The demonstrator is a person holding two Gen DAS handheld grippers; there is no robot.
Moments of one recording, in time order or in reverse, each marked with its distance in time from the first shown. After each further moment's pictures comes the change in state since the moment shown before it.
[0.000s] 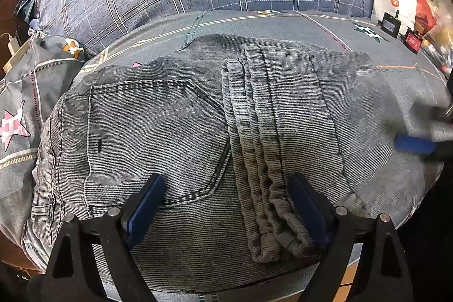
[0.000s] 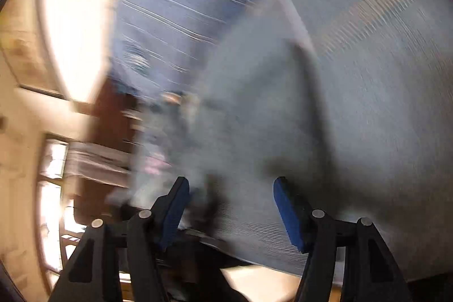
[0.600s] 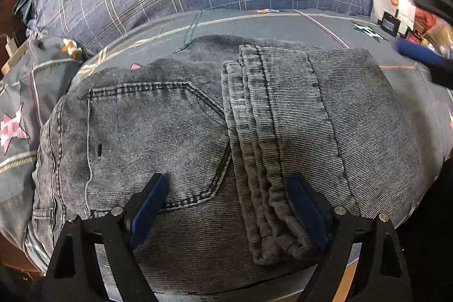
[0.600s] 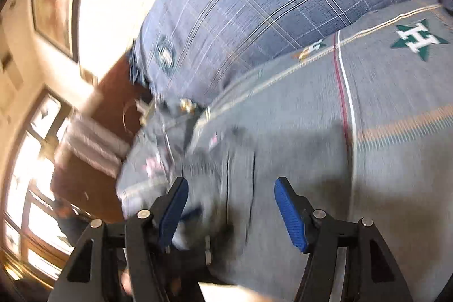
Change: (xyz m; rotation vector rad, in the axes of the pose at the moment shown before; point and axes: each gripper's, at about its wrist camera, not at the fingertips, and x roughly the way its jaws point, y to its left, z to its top) left arm 0.003 0.003 0.004 -0.002 0.018 -0.010; right arm -0.018 0.071 0.046 -0.271 -0.132 0.025
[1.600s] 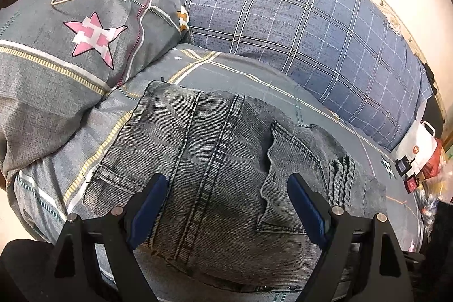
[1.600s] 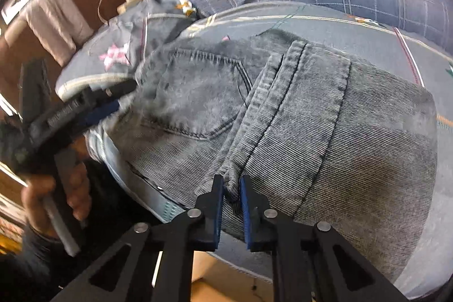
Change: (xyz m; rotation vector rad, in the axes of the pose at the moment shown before) left arm -0.046 0.166 -0.047 -0.589 -0.244 -0.091; right arm 0.120 0.099 -0.121 -0.426 0.287 -0.332
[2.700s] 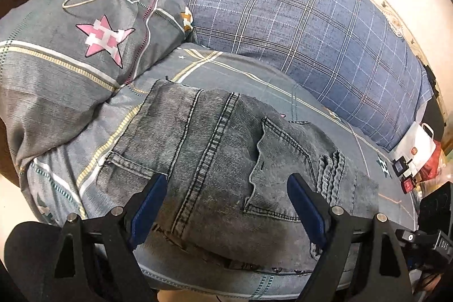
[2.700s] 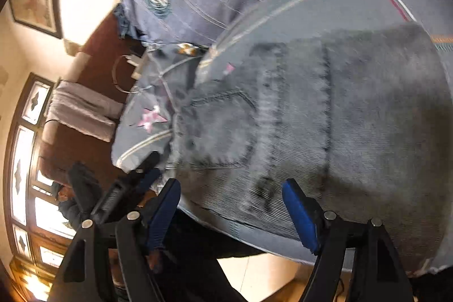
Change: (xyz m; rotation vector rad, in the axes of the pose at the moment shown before) left arm -0.021 -0.010 -0.003 -0.020 0.026 0.016; right arm -0.014 -0.052 0.012 0.392 -0.054 0.355
